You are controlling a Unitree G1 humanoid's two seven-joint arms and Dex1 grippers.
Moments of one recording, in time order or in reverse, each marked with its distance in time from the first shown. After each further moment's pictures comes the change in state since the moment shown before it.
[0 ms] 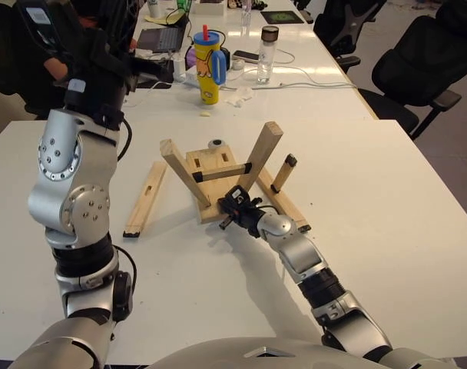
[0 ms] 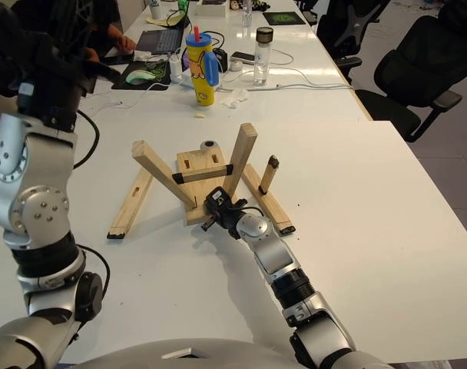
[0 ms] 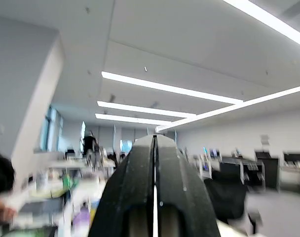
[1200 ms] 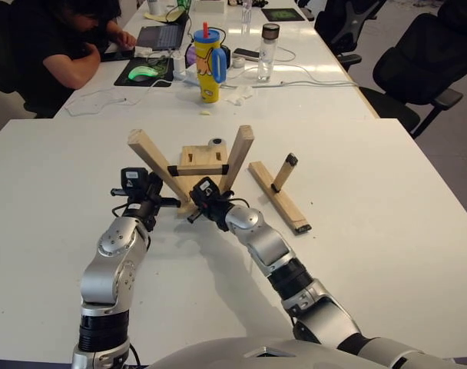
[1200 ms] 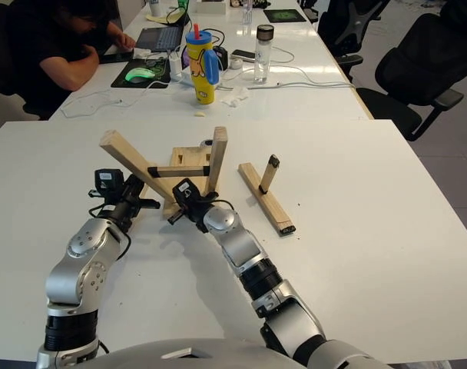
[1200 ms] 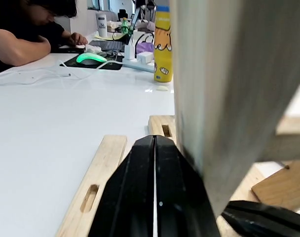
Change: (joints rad) left arm 0.459 -0.137 -0.075 0.063 0.328 0.003 0.049; right arm -0.078 0.169 0.030 -0.056 -0.041 0.032 -0.067
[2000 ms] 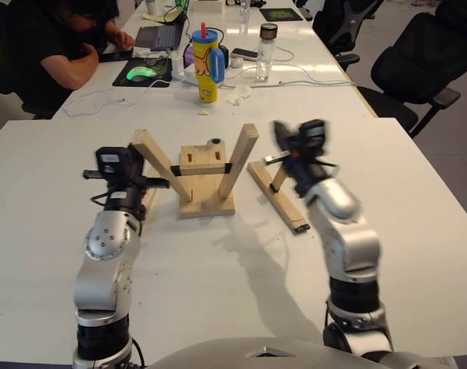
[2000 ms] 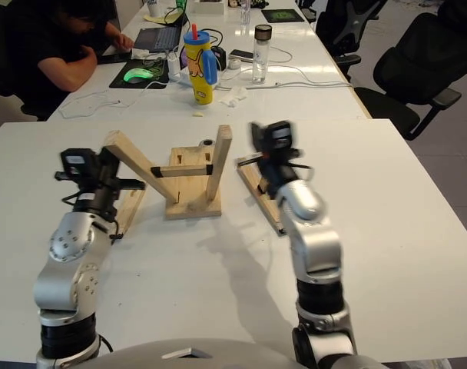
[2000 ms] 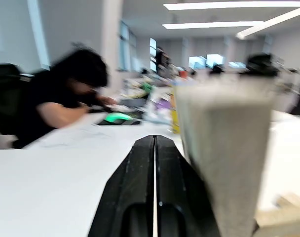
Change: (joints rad) left arm -0.020 -0.005 -0.019 -0.123 0.157 -0.028 0.052; right arm 0.049 -0.141 -0.247 -0.489 0.173 0.138 -0.101
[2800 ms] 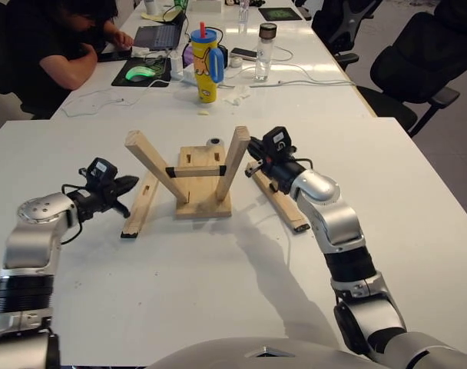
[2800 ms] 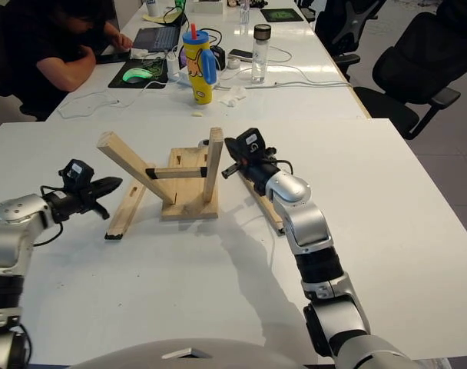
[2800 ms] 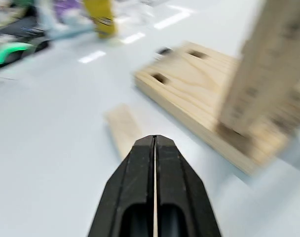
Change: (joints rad) left arm -0.145 0.616 0.081 0.596 -0.158 -0.038 -0.964; right arm -0.148 -0.120 -0.005 0.386 0.056 -0.272 0.260
